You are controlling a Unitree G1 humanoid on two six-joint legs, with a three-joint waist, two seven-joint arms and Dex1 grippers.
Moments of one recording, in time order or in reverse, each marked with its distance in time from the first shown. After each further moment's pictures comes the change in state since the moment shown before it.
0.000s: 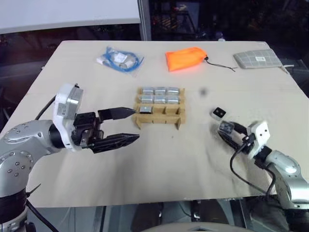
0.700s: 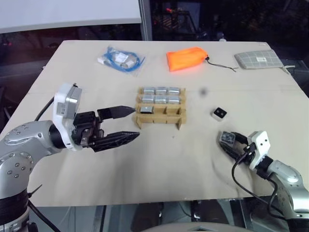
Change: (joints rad) left arm 0.005 -0.022 0.030 -0.014 -0.032 0.024 0.030; right arm 0.124 0.001 -0.012 0.041 -0.003 -0.028 0.019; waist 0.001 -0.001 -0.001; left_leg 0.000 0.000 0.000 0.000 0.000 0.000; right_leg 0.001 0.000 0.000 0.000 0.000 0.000
